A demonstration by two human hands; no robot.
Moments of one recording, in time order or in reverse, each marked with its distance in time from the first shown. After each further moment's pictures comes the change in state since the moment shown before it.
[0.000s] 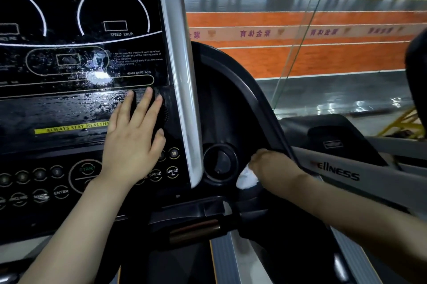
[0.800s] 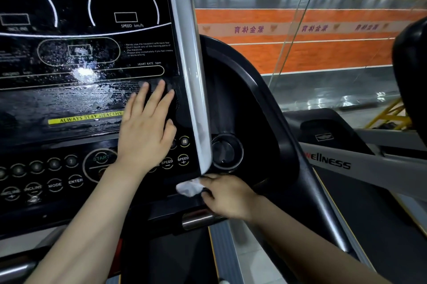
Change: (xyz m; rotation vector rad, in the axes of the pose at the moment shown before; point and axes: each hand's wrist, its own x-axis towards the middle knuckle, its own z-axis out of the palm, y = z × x) left_hand -0.002 -0.002 -0.005 -0.079 0.019 0.041; right_hand 0.013 -0.129 0.025 0.611 0.112 0.008
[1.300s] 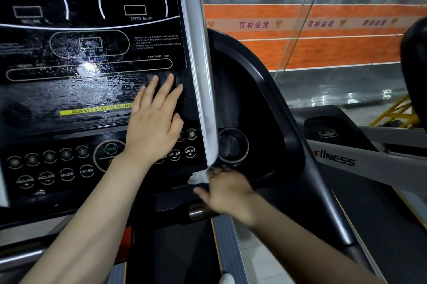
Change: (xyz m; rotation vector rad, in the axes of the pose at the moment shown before) left_hand -0.001 -0.005 -0.001 -0.029 -0.020 0.052; right_hand 0.001 -0.029 0.002 -0.221 -0.068 0.178
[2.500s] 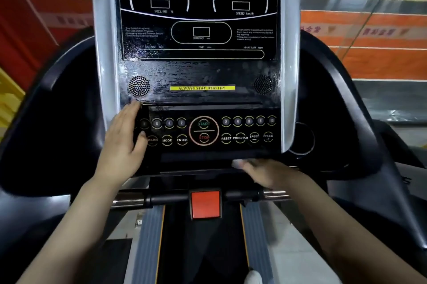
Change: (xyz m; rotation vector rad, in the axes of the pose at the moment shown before) left_hand -0.170 -0.182 -0.057 -0.342 0.118 -0.321; right_hand 0.011 -0.087 -0.036 0.370 -0.098 -0.043
